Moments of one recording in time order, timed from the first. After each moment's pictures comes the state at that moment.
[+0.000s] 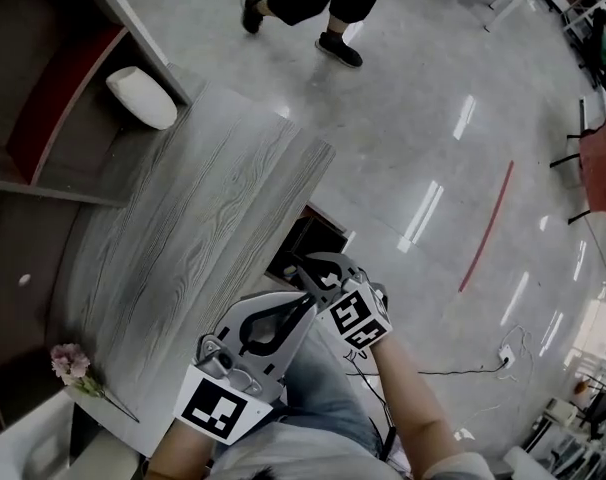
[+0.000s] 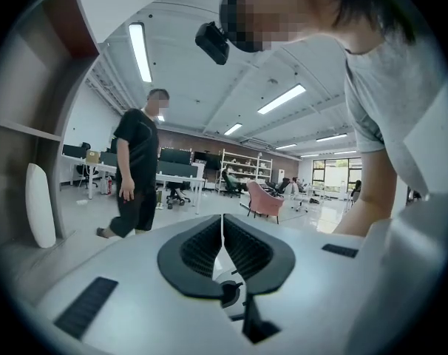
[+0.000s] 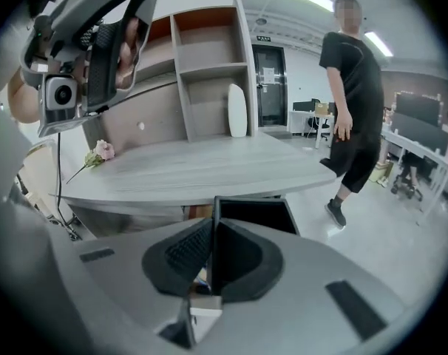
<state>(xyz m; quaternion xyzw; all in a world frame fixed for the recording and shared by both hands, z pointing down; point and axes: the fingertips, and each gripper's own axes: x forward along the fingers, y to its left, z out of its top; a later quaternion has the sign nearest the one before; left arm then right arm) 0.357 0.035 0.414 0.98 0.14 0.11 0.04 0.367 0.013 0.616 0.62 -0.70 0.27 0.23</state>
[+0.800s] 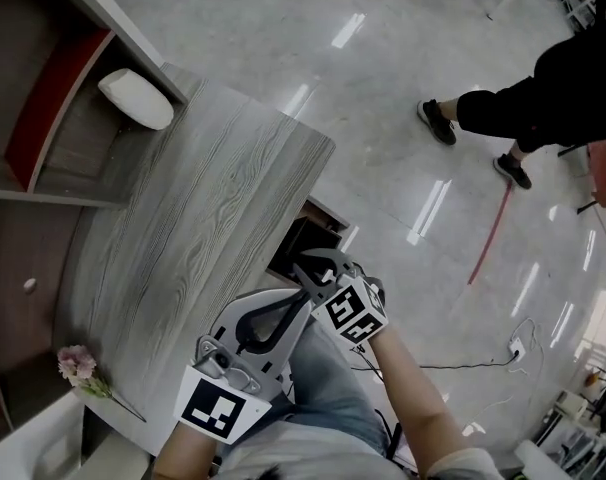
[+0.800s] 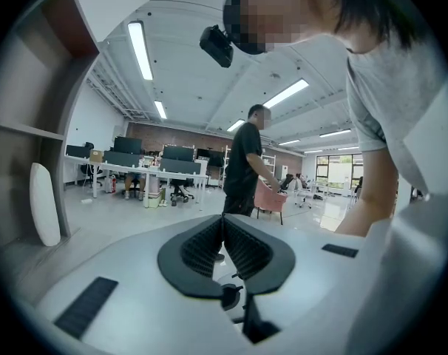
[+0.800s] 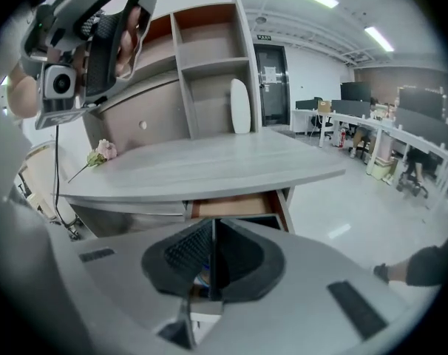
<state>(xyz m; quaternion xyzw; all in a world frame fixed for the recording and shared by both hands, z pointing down) 0.358 0.029 0.425 0.98 0.12 0.12 0.04 0.358 0.003 0.634 0.61 -0.71 0.27 0.22</state>
